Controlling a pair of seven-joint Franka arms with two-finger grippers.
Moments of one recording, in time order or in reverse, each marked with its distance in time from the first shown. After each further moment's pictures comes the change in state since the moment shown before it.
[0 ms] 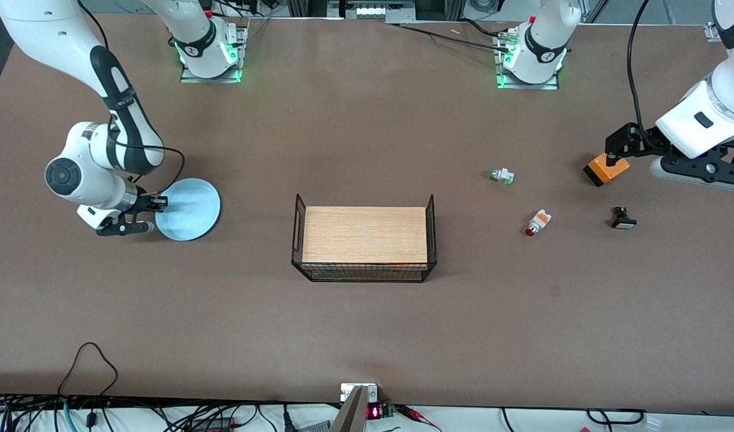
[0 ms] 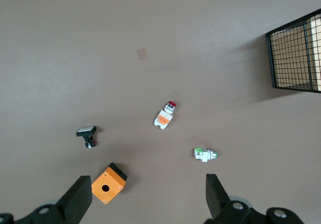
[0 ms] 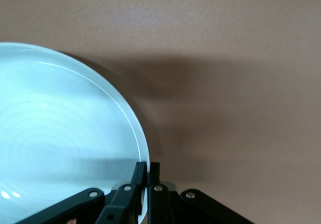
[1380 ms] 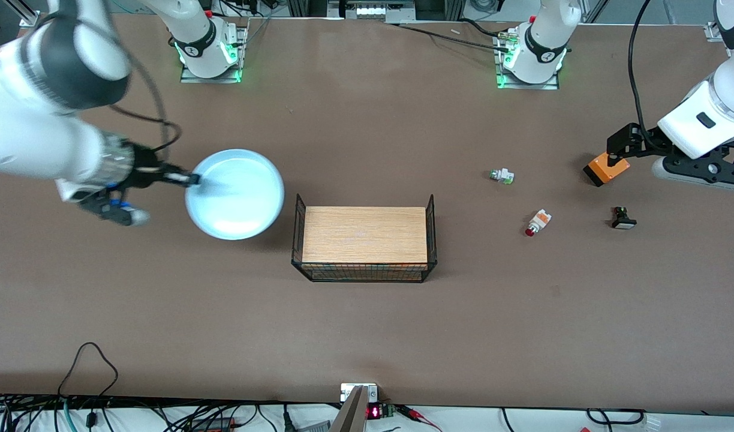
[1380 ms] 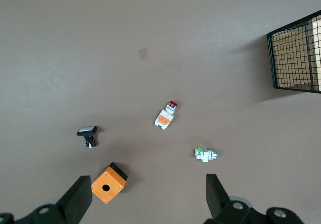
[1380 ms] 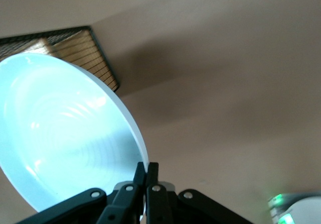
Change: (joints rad) left arm 0.005 0.000 0.000 0.000 0.000 0.000 0.000; right arm 0.260 -0.170 0.094 0.608 0.316 -0.790 0.816
